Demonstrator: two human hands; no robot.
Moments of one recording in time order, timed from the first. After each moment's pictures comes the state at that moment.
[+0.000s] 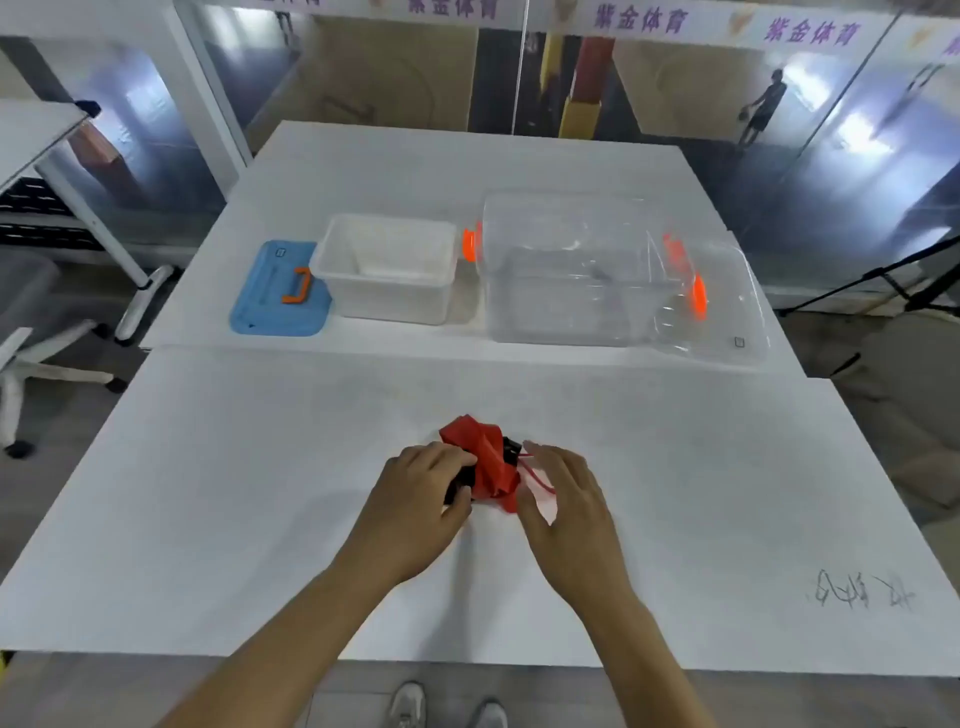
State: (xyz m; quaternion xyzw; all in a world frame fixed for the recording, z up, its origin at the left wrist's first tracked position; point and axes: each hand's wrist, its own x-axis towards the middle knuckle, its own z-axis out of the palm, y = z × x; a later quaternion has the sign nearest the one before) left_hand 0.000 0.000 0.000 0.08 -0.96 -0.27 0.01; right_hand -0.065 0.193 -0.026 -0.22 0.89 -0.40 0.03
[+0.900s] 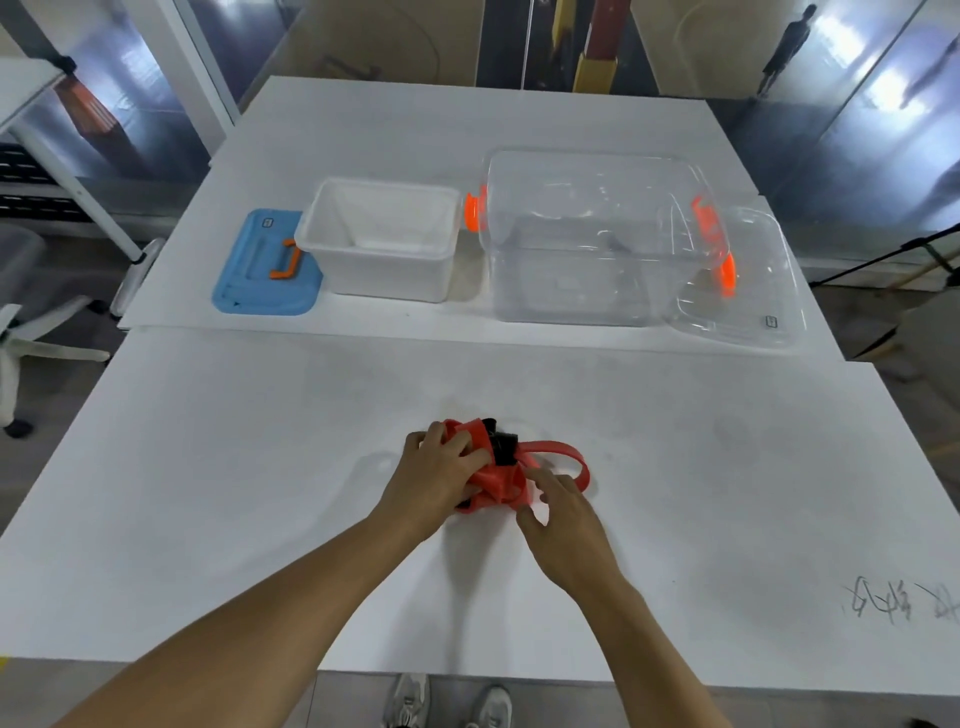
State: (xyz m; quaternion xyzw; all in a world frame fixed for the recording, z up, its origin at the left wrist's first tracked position) left_hand -0.069 -0.018 -0.100 0.00 -0.99 -0.09 -0.03; right_hand -0.103 0.184 -0.110 -0.16 0.91 -0.33 0.21
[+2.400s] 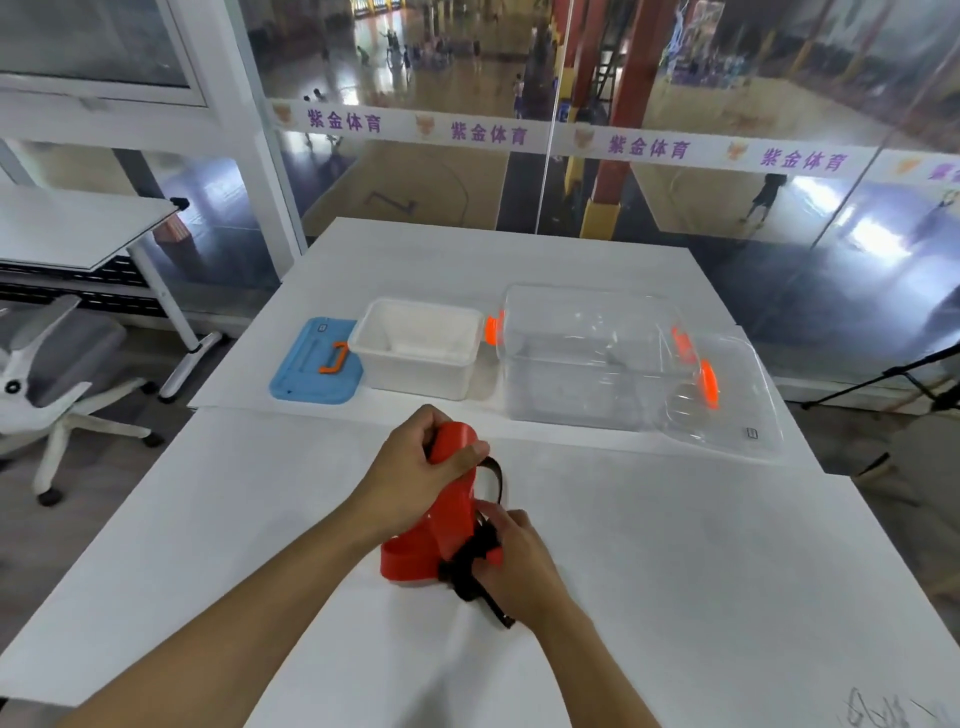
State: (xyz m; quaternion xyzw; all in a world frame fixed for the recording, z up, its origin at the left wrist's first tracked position) left_hand -0.048 -0.028 0.094 0.23 -0.81 -0.53 0.07; right_hand -0.101 0.131 -0.043 -0.24 0.87 -0.34 0.25
